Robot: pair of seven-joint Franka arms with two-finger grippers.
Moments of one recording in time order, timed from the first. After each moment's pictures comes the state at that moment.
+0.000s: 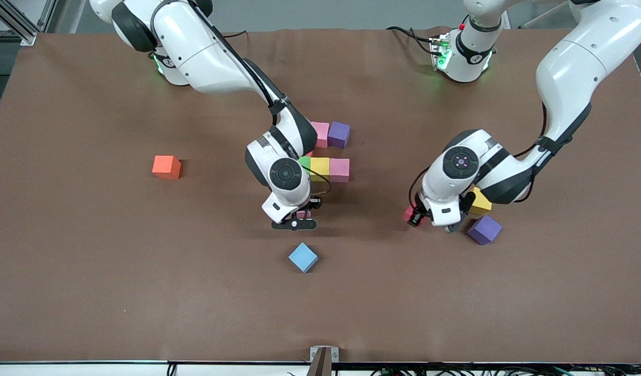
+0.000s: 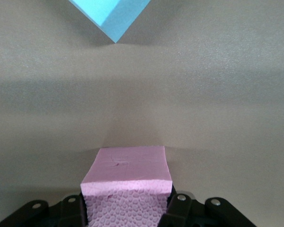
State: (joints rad) left arm 0.45 0.82 -1.02 -1.81 0.85 2.17 -1.99; right arm 0.66 0.86 0.01 -1.34 0.06 2.15 0.64
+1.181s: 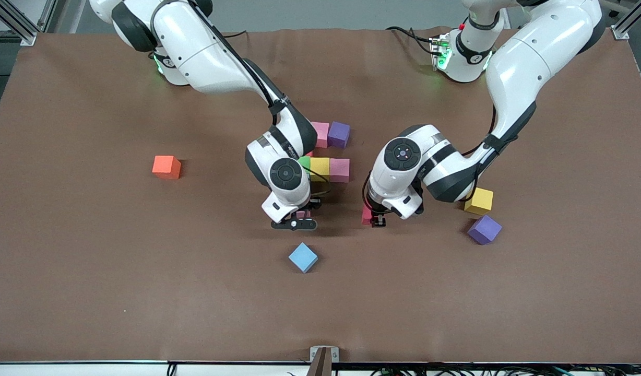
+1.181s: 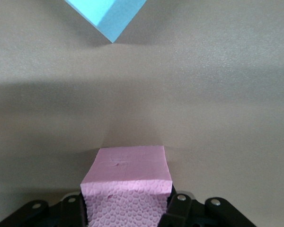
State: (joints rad) left arm 0.12 0.82 -0.87 -1.61 0.71 2.17 -2.53; right arm 0.66 0.86 0.01 -1.34 0.05 2.15 0.66
